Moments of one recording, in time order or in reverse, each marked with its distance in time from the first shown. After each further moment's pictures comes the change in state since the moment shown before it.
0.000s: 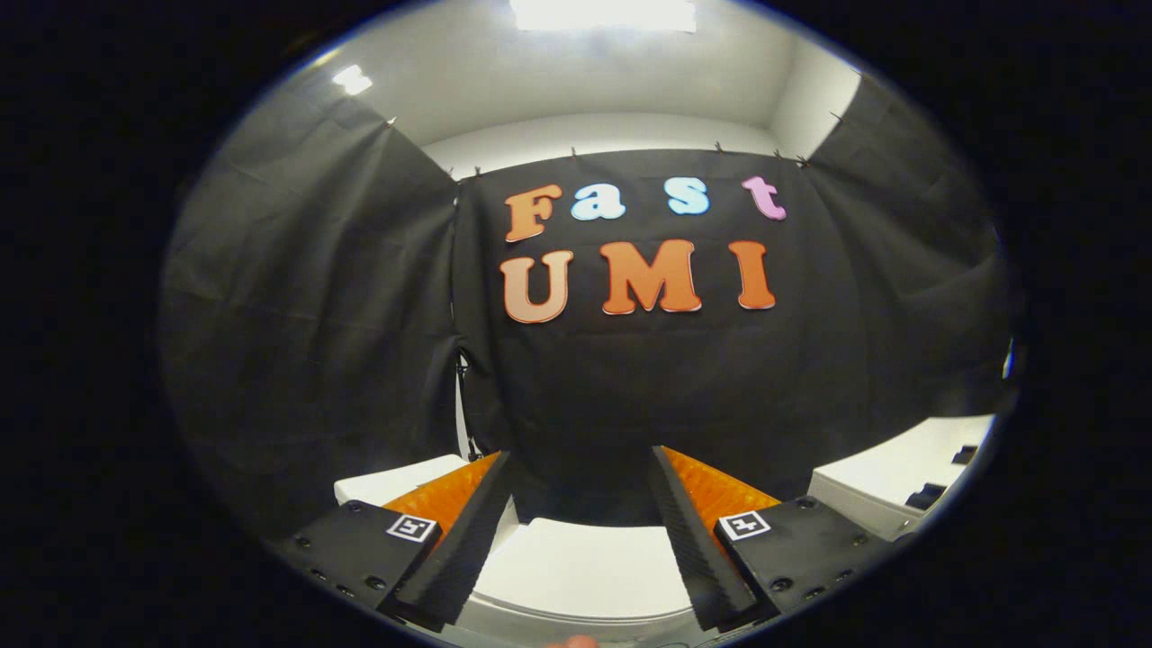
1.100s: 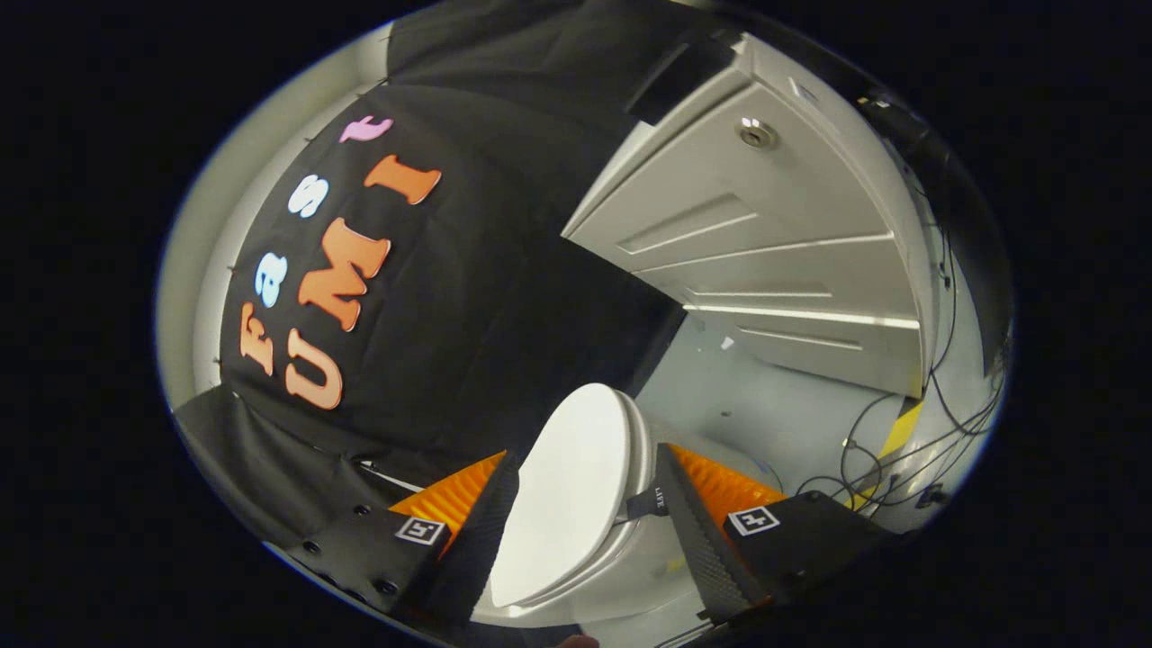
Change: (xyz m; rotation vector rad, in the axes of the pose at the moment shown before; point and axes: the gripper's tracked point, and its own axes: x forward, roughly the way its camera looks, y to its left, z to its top) arm -0.051 -0.274 -0.253 1.028 0.319 -0.395
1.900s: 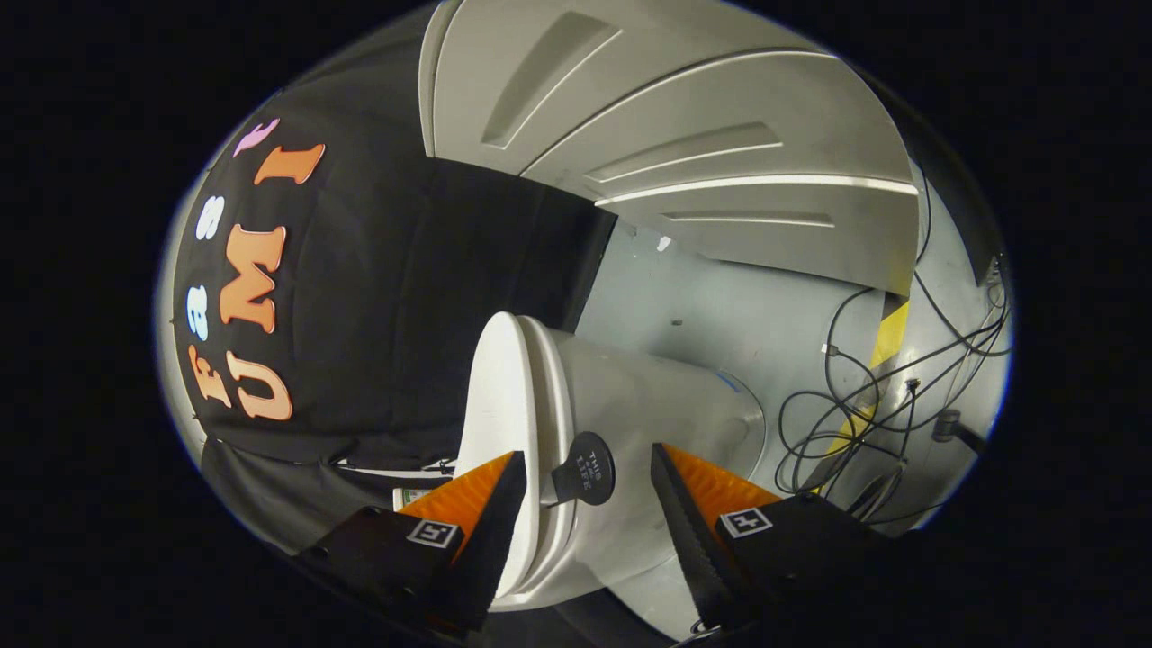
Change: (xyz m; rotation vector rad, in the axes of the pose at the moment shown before) arm 0.081 -0.066 -0.046 0.164 0.180 -0.181
